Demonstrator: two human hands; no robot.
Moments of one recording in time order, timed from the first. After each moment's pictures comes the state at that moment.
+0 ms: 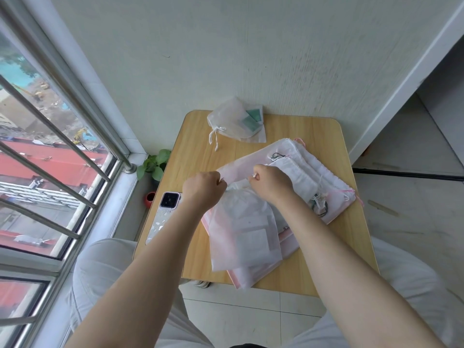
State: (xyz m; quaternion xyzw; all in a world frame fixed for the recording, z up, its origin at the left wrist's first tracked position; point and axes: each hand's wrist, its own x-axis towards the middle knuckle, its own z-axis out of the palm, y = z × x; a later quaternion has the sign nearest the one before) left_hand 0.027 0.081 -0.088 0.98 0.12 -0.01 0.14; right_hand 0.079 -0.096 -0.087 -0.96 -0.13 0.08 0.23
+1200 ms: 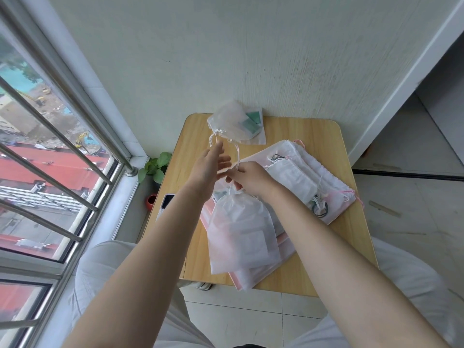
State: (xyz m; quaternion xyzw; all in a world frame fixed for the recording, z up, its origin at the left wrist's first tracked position) left_hand 0.047 0.071 -0.046 0.64 0.21 -0.04 0.73; right_hand 0.073 -0.063 -0.057 -0.84 -0.13 0.23 0.47
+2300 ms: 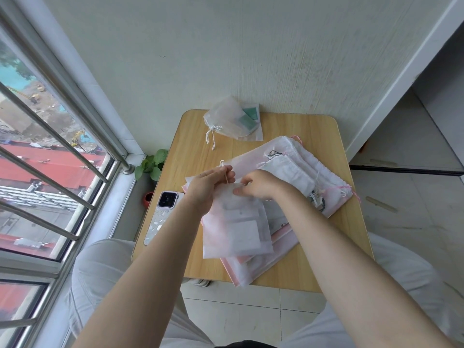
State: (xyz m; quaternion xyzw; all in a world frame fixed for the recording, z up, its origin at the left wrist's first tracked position) left_hand 0.024 0.070 -0.085 0.51 0.22 -0.09 0.83; right_hand 0.078 -0.091 -0.073 -0.88 -0.14 0.32 0.30
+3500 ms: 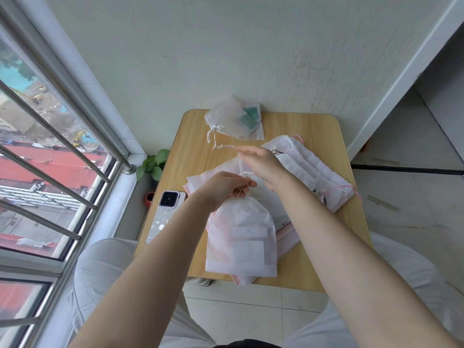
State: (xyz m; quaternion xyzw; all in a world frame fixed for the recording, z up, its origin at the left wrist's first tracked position) left_hand 0.029 0.048 -0.069 0.69 0.12 -0.22 0.68; right_hand 0.085 -0.081 -0.046 -0.77 -0.03 0.21 0.60
